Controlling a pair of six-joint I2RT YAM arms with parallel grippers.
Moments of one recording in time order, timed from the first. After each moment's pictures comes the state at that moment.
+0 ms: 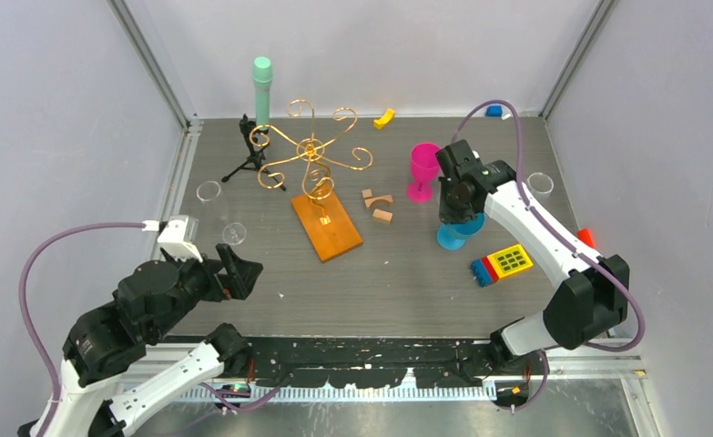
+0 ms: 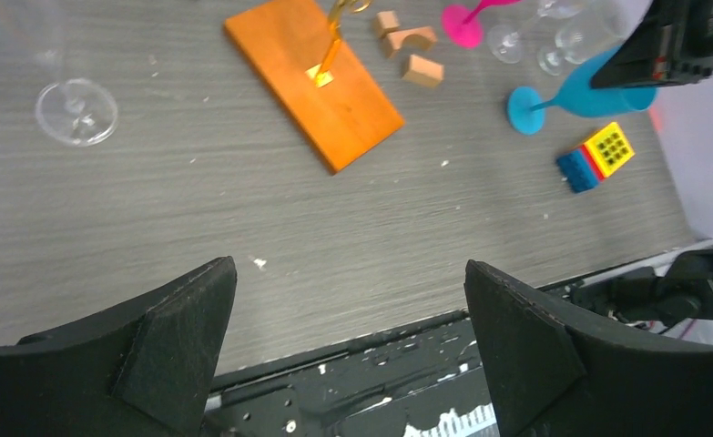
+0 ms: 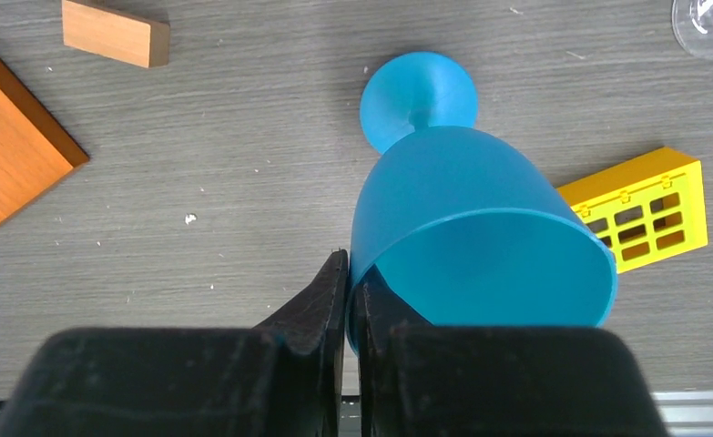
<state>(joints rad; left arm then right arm) -0.81 0.42 1.12 -1.12 -0.35 -0.58 0.43 1.43 1.29 -0.99 0.20 0.48</state>
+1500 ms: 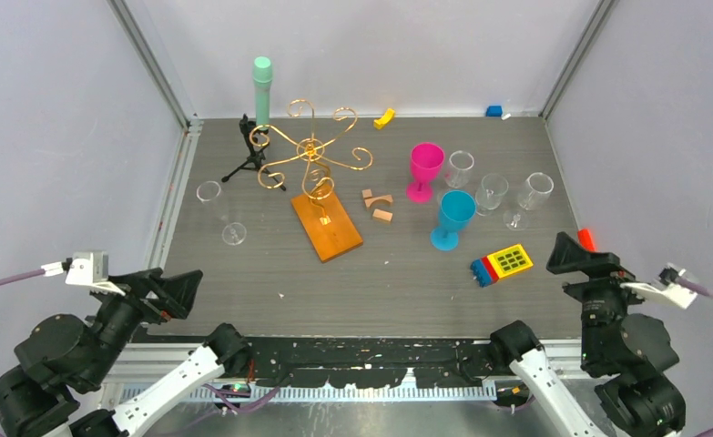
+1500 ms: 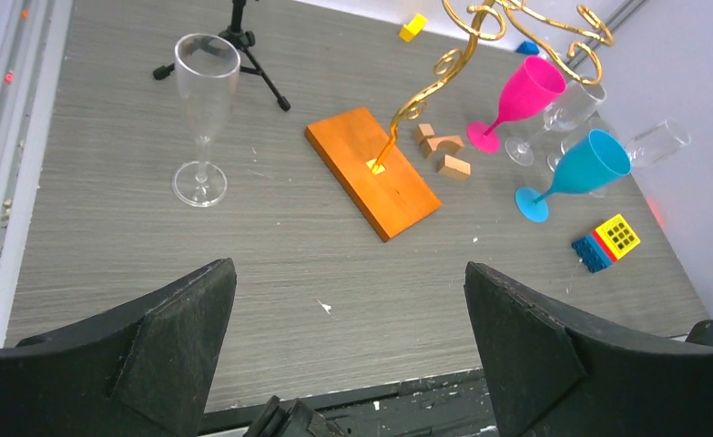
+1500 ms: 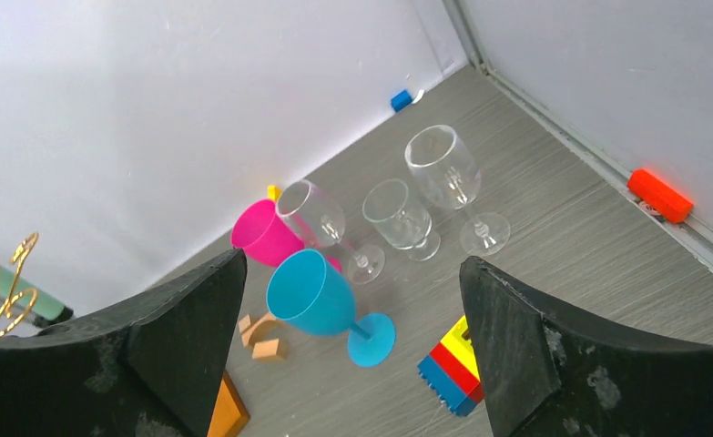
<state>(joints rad) -0.80 0.27 1.35 -1.28 -0.52 -0.47 0.43 0.16 1.01 -0.85 0.70 0.55</state>
